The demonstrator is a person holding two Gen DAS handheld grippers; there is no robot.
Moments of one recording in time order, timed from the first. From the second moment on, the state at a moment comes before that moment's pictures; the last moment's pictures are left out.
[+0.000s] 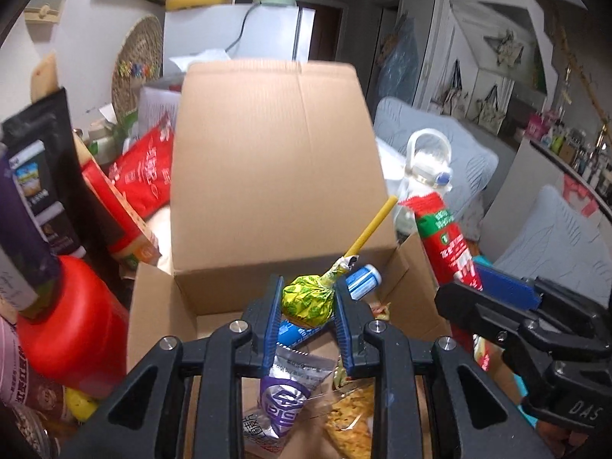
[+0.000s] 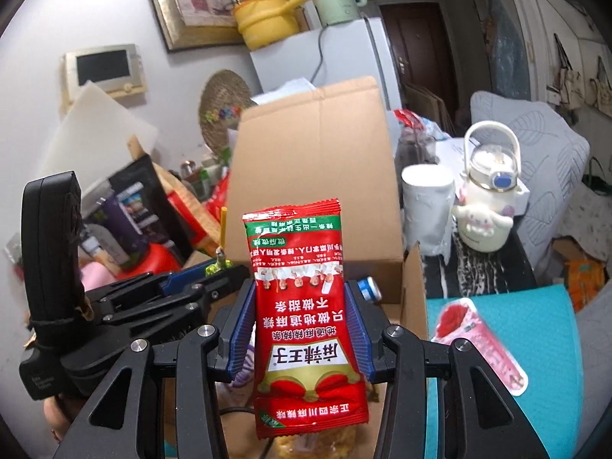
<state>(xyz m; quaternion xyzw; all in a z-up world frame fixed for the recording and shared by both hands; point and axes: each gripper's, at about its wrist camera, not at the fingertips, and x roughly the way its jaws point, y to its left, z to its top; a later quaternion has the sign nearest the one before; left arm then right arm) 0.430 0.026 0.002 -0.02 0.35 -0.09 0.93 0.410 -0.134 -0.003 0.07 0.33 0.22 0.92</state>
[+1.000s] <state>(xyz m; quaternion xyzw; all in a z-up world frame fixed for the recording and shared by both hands) 0.468 0.018 -0.059 0.02 0.47 -0.05 0.88 0.440 -0.129 -0.050 0.03 0.41 0.16 0.90</state>
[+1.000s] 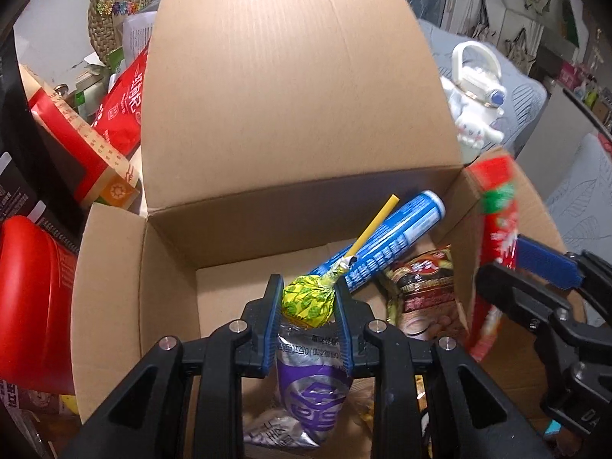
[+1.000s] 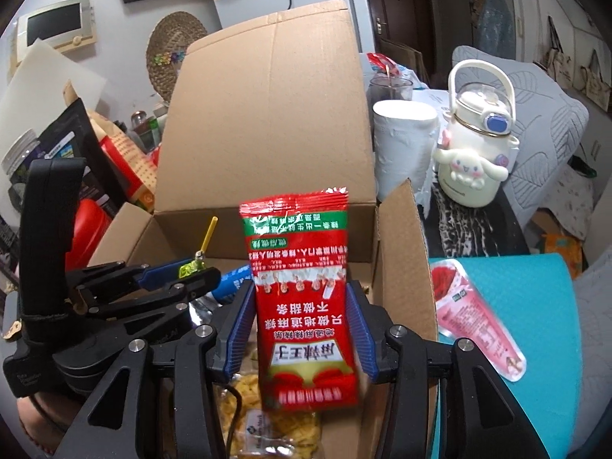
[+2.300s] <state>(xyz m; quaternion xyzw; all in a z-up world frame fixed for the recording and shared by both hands) 0.398 0.020 0.034 0.03 0.36 -0.07 0.93 0.369 -0.131 0.028 0.00 0.30 0.18 0.94</state>
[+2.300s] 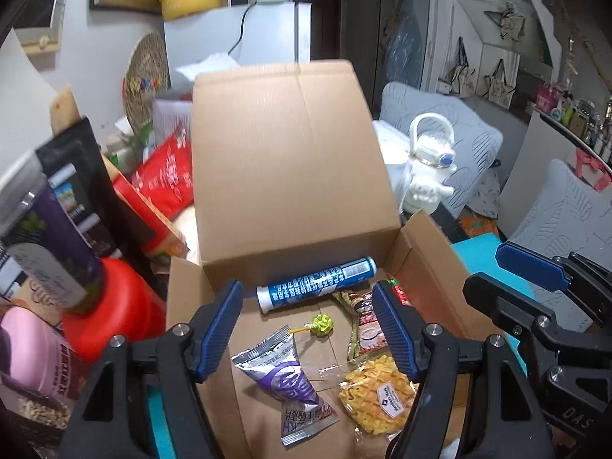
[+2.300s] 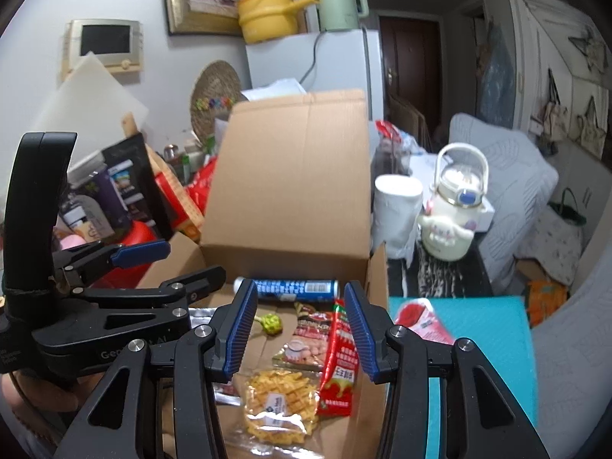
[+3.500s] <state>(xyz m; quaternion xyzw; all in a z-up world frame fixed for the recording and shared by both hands) 0.252 0.032 0.040 0.06 0.35 -0.14 0.93 0.209 -0.131 0.019 0.03 0.32 0.15 0.93</state>
